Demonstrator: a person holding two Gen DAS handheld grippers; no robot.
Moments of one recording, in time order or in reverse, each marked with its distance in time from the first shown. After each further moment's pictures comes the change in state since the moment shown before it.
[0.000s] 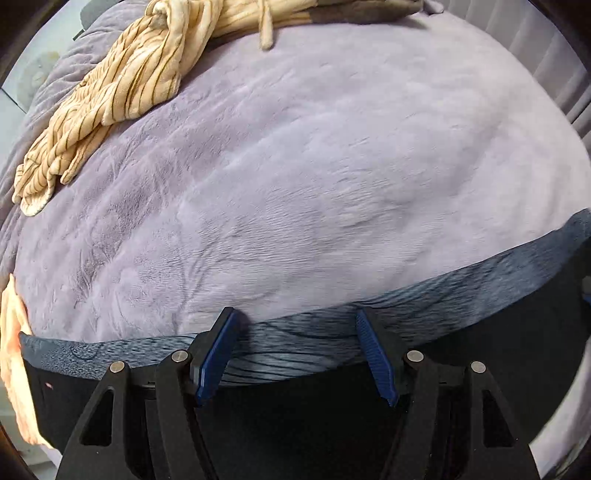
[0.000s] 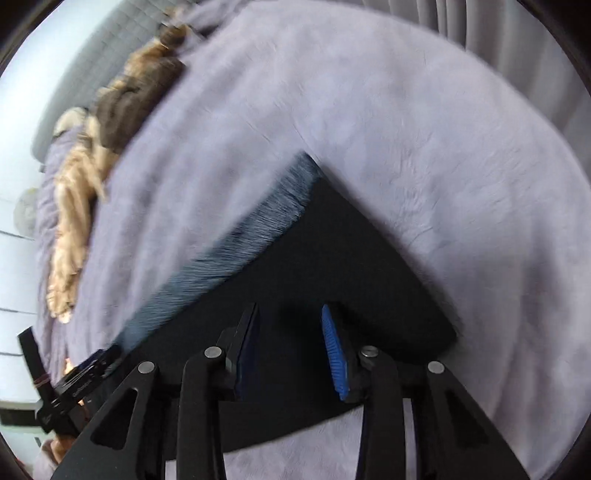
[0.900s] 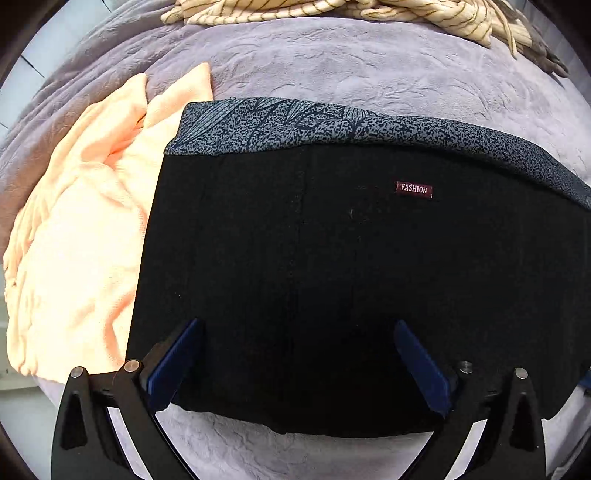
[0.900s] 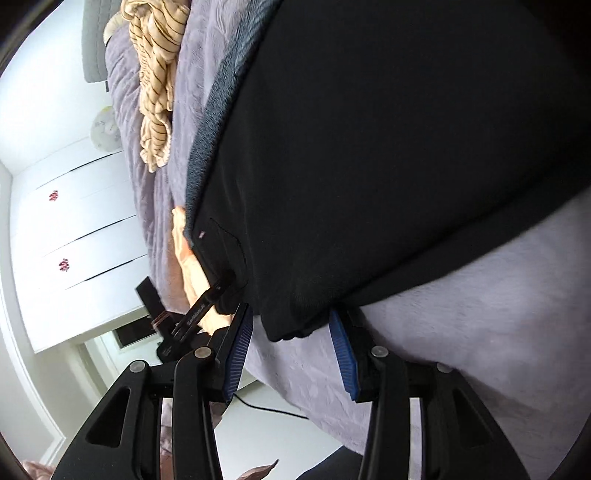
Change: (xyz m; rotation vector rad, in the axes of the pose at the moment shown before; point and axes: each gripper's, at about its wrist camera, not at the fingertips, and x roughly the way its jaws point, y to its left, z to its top) left arm 0.006 0.319 -0.189 -0.266 0.086 0.060; right arm 0.113 0.215 -0.253 0.051 0.554 0.528
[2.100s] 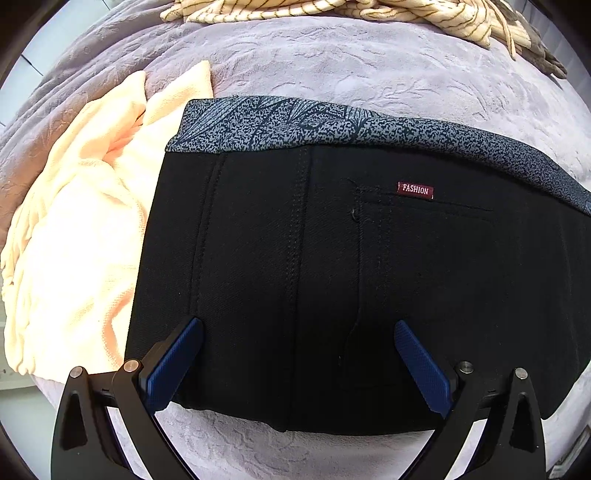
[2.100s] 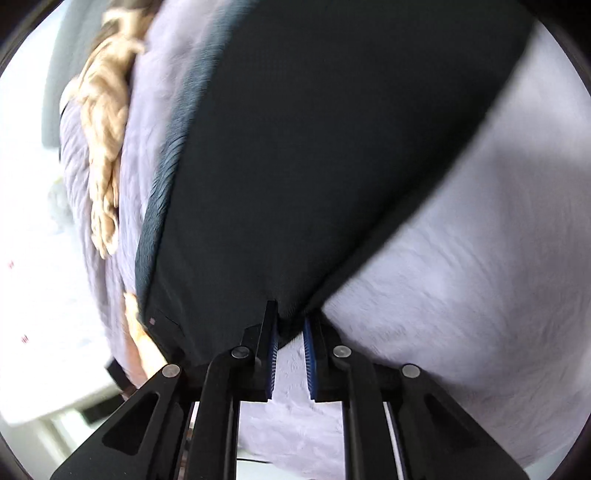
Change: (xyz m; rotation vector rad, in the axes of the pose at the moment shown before) left arm 0.012 0.007 0.020 -0.001 0.010 -0.006; right arm -0.074 -0.035 0.015 0.169 -0.279 -0.199
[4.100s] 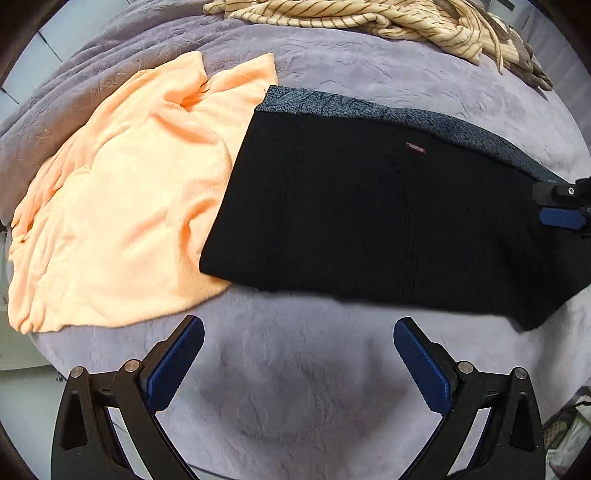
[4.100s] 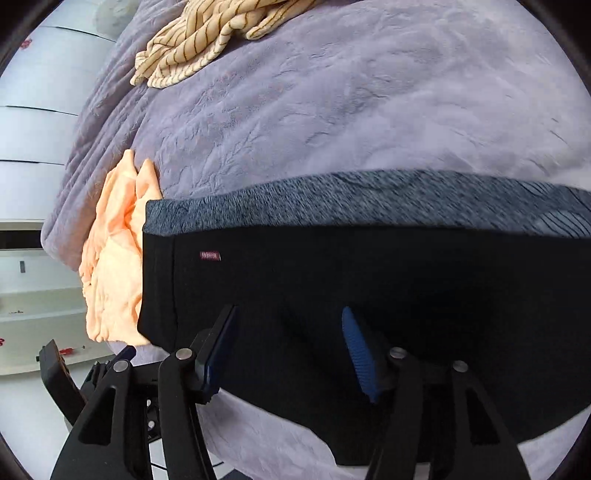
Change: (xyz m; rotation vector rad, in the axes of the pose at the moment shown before) left arm -0.034 0.070 -0.053 -0.041 -0.007 -0.062; right arm 0.140 0.252 -0.100 -0.689 0.155 -0.290
